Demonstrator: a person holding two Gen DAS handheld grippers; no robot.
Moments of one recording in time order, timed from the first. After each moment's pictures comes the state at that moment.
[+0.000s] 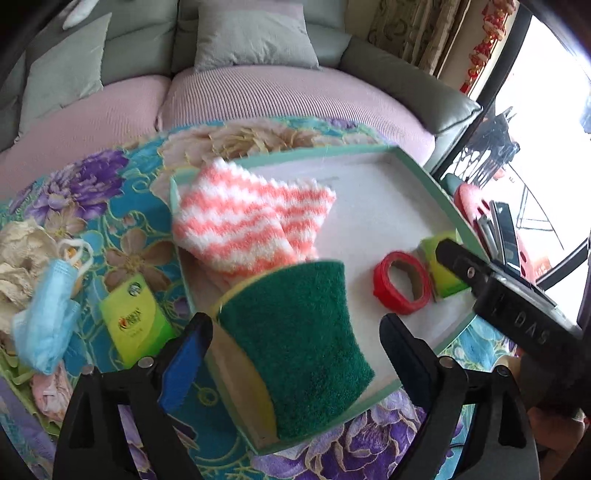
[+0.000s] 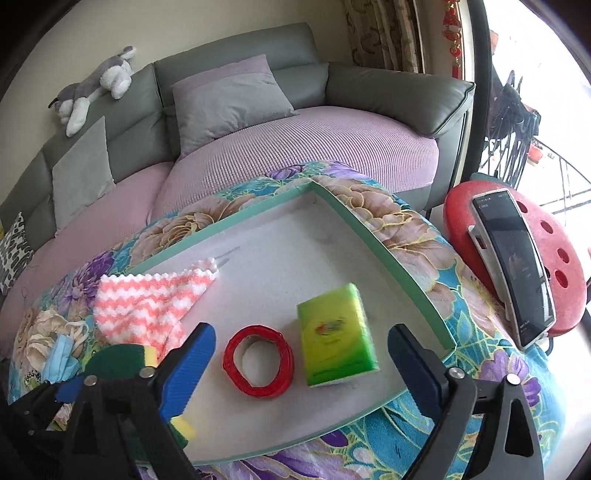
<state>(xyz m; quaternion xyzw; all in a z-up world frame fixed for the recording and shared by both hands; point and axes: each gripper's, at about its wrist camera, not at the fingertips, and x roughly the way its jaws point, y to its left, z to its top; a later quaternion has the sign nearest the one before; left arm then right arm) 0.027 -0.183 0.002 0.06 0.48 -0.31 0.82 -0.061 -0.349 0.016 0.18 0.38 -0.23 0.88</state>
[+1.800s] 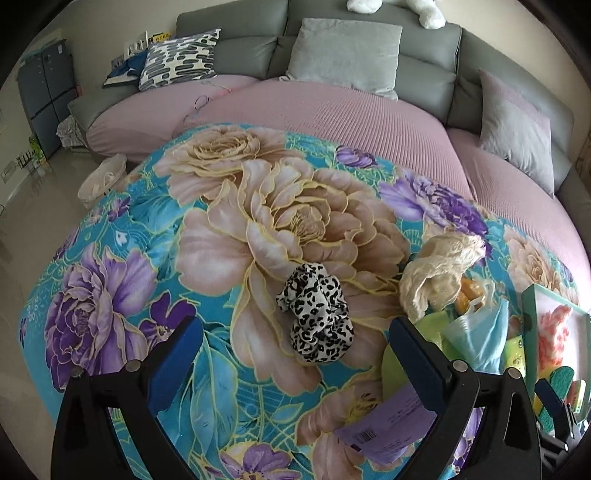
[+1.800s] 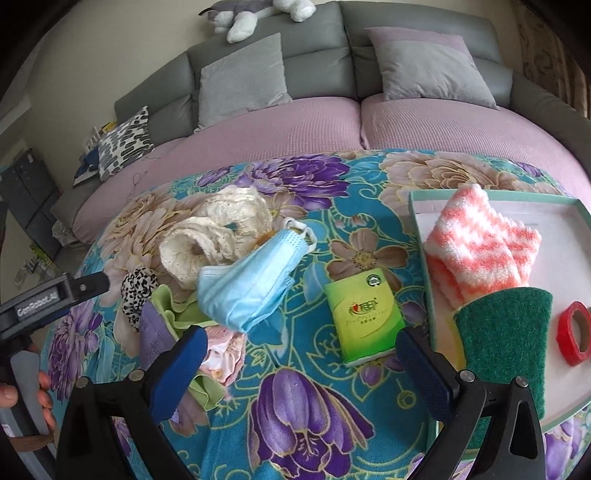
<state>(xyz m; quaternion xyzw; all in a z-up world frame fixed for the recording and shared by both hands) 0.077 0.125 0.017 -0.07 0.47 0.07 0.88 0.027 -0.109 -0.009 0.10 0.43 0.03 0.90</state>
